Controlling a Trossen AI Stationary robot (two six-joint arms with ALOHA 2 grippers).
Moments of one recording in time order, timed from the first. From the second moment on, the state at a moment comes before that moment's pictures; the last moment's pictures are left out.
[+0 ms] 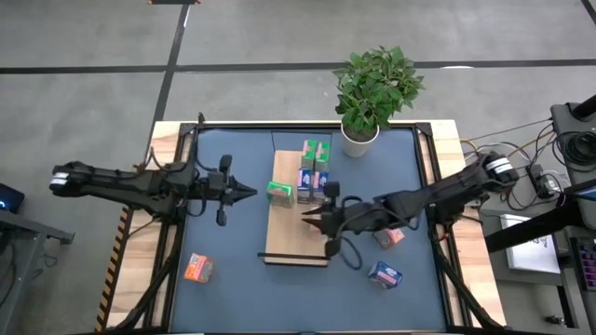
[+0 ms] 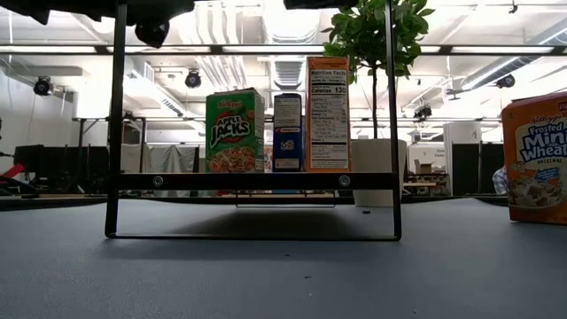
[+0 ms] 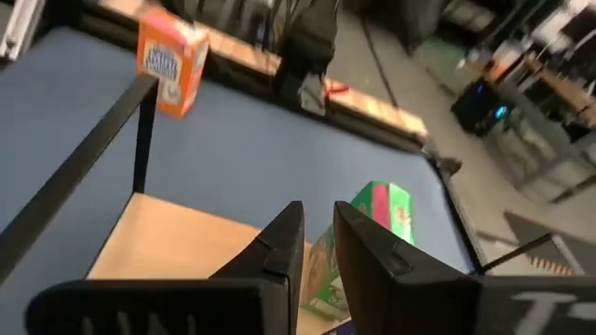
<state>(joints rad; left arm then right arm) -0.06 0.74 0.55 0.09 -0.06 0.07 0.30 1.52 1.13 0.00 0.41 -0.26</state>
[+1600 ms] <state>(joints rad) -0.09 1.35 0.80 -0.34 -0.52 -0.01 0.30 1.29 0.78 0.33 0.34 -0.43</state>
